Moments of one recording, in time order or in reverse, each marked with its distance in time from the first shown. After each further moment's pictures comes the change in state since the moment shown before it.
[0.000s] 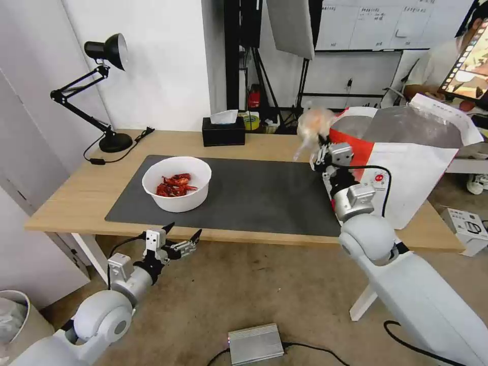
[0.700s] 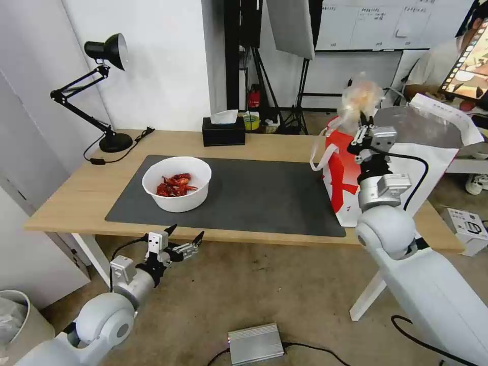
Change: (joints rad) left arm 0.009 -0.008 0.003 -0.008 0.012 0.000 0.000; right arm -0.005 -0.023 0.108 0.024 0.111 -0.022 0.149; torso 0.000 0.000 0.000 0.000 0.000
